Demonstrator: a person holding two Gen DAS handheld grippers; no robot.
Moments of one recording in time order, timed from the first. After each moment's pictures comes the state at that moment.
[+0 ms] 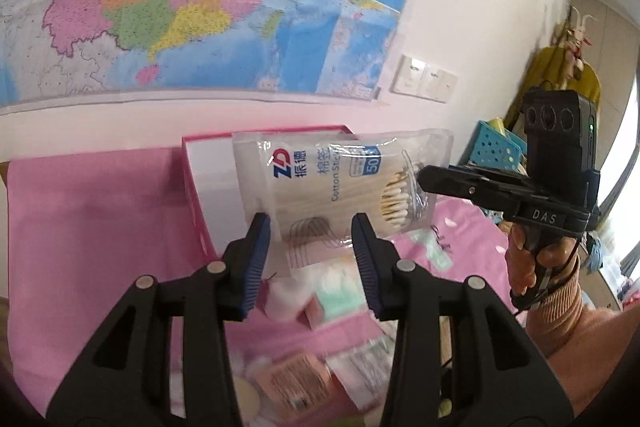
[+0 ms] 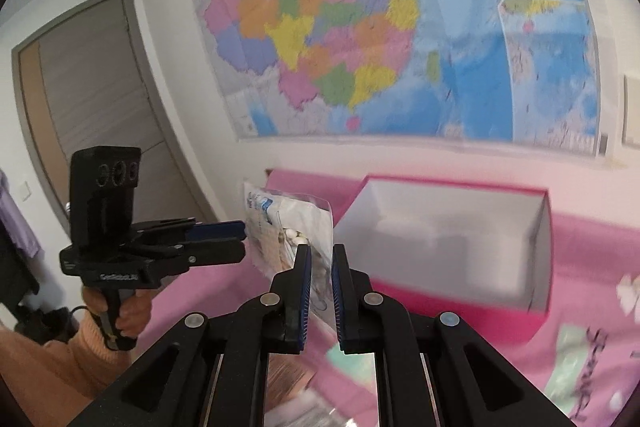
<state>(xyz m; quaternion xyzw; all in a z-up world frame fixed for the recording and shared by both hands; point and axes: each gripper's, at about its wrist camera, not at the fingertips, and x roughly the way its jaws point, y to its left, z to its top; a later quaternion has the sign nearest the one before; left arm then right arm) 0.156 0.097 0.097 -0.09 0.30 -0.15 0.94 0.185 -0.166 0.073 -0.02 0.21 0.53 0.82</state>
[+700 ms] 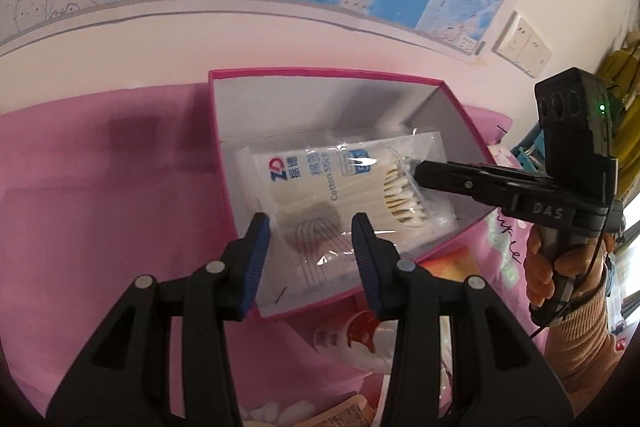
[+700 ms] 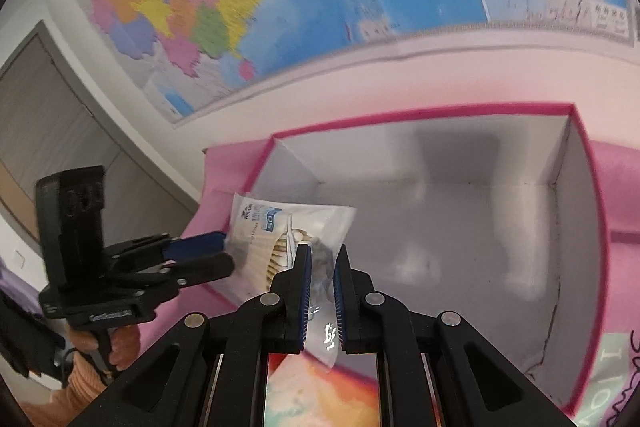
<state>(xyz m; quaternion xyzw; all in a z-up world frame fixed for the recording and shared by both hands) 0.261 0.105 0.031 -0.11 0.43 -0.07 0.89 0.324 -0.110 0.008 0.02 0.38 0.49 0.79</state>
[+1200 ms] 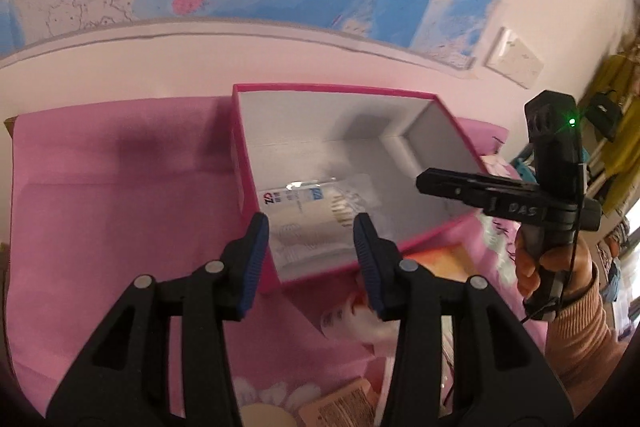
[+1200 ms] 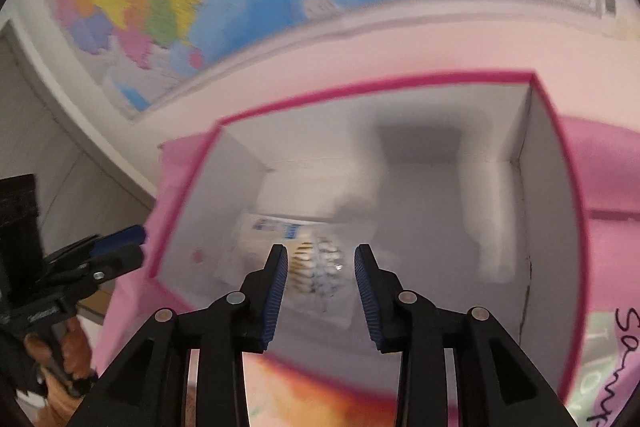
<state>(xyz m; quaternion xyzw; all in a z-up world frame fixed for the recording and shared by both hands) 0.215 0.112 0.050 -0.11 0.38 -0.07 0.92 0.322 -0.128 -0.005 0.01 0.39 0.43 0.81</state>
